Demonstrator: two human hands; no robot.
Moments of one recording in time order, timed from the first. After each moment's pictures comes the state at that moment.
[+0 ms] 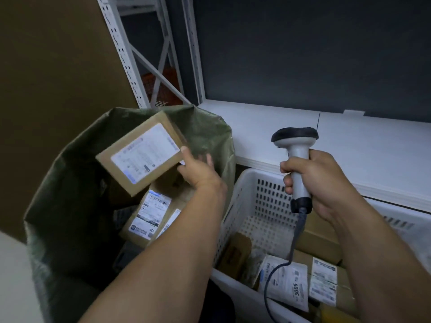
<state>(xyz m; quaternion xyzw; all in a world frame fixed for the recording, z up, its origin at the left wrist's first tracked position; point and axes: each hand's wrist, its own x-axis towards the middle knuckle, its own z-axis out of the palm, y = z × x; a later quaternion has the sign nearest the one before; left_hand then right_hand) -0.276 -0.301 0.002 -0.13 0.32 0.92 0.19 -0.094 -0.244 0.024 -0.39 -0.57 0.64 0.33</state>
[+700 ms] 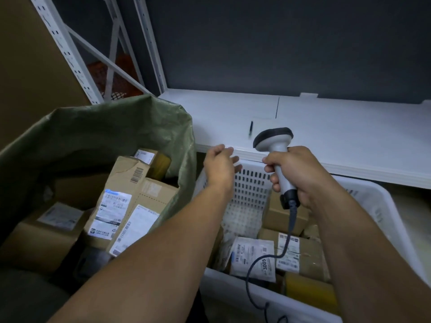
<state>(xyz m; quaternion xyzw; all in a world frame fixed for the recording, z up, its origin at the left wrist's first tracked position) -0.189 -0.260 -0.032 0.08 0.57 0.73 0.37 -0.051 -0.229 0.008 -0.48 -0.55 0.62 0.29</state>
